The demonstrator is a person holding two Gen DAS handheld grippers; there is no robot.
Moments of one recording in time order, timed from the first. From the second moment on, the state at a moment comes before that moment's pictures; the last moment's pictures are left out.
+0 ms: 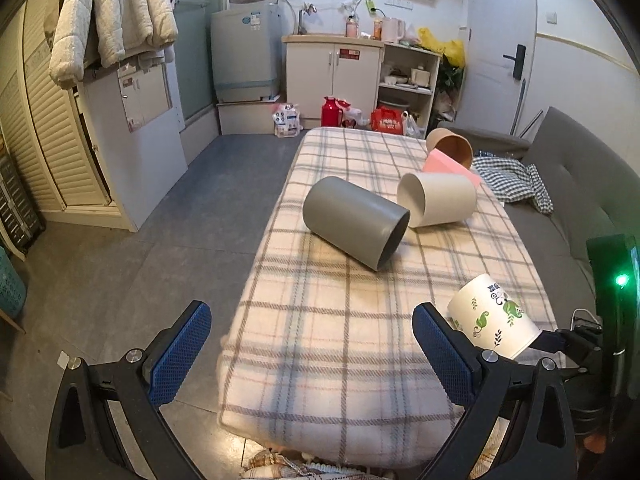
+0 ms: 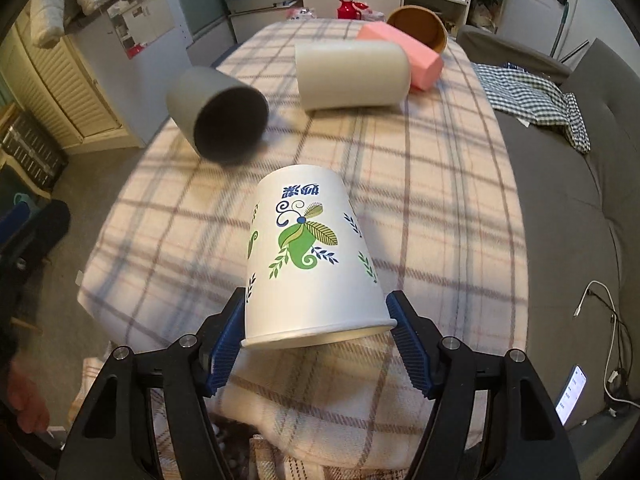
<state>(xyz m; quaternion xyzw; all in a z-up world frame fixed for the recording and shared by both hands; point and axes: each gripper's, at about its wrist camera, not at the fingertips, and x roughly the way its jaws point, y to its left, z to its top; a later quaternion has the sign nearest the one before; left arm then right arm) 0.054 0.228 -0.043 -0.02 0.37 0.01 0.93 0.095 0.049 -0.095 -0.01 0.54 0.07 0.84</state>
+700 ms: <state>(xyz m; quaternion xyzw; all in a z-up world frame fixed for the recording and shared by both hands) 0.076 0.196 -0.030 0.00 0.41 0.00 0.91 0.079 0.011 -0.061 0.01 0.49 0.09 0.87</state>
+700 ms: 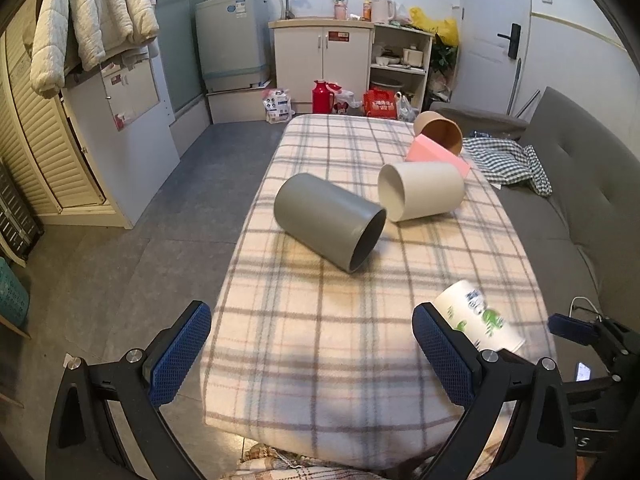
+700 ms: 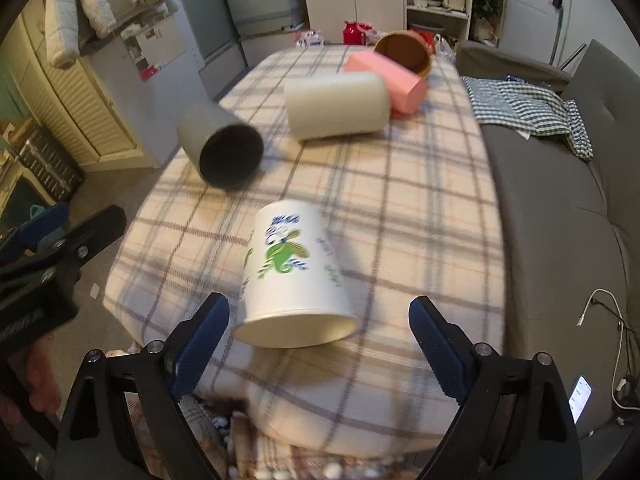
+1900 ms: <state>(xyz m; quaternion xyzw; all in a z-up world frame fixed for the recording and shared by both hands) 0.162 0.099 -0.103 -0.06 0.62 -0.10 0.78 0.131 -0.097 -0.070 0.09 0.48 0.00 0.87</state>
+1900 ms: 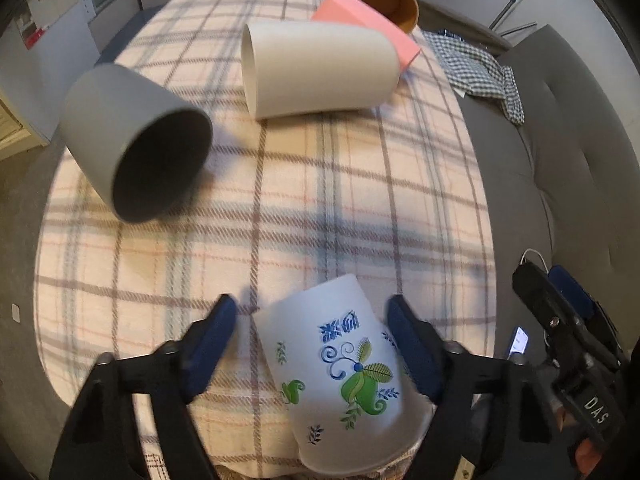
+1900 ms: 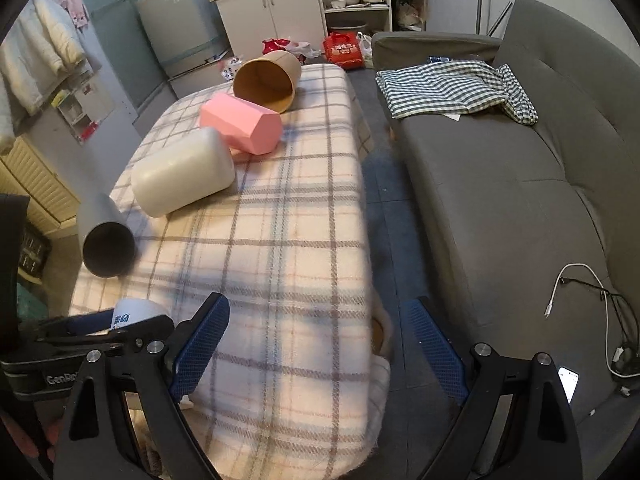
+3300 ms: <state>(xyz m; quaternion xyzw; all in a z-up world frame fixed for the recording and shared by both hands) 0.208 0.049 -0.075 0.09 0.35 -0.11 0.93 0.117 -0.108 -0.081 0.08 0.49 -0.03 0.87</state>
